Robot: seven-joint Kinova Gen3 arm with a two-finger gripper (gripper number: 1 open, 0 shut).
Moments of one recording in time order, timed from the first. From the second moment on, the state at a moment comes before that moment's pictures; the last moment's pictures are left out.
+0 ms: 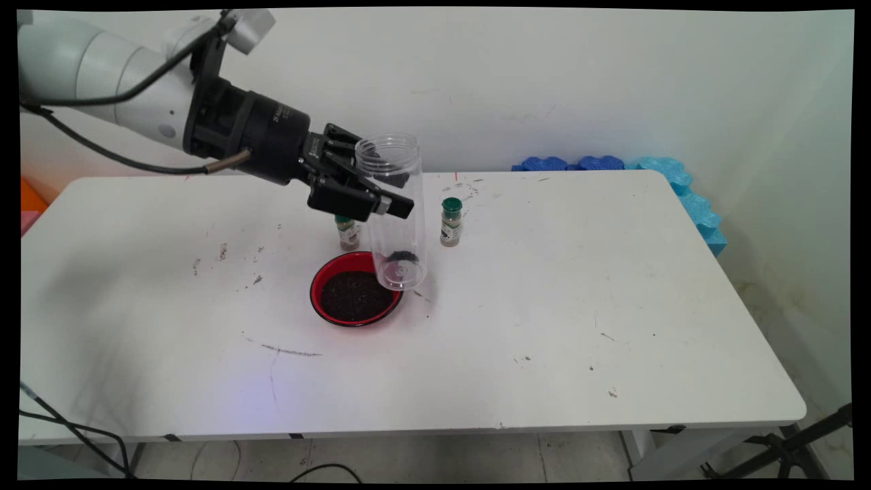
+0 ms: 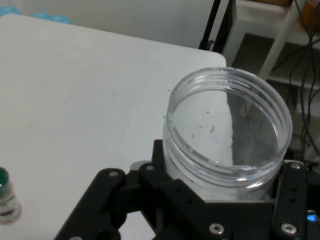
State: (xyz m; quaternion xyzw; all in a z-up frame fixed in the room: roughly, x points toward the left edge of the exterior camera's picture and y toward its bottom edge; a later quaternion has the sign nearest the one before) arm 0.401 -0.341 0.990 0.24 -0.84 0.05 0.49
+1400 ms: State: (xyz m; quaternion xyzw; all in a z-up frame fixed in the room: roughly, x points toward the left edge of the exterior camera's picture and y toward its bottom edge) arm 0.395 -0.336 0.980 0.16 -0.86 0.12 0.47
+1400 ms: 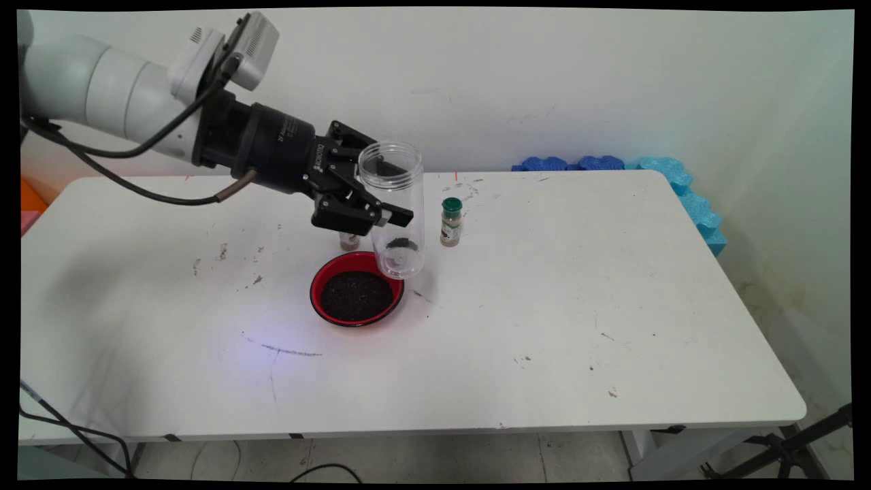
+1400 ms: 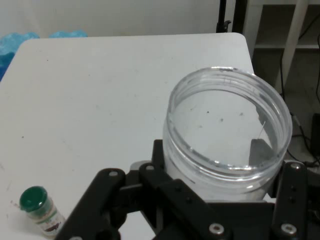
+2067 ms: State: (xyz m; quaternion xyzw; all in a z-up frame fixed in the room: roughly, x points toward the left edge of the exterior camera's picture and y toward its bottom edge) arm 0.371 -0.335 0.948 0.19 -0.85 0.13 0.47
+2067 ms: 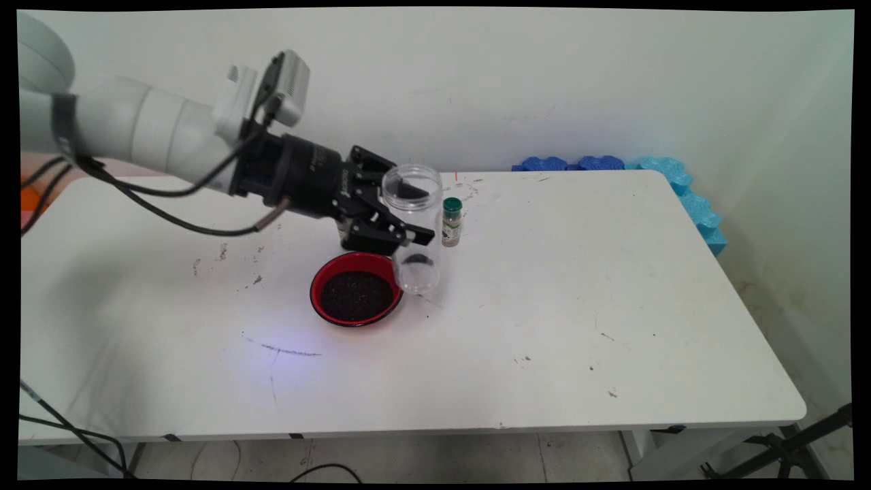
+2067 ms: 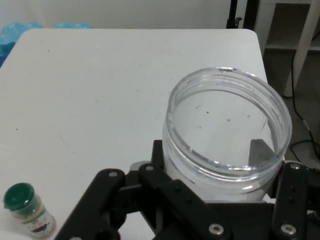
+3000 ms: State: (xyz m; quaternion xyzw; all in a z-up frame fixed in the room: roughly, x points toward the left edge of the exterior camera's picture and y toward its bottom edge) arm 0.333 -0.324 0.860 0.21 -0.85 0.11 0.48
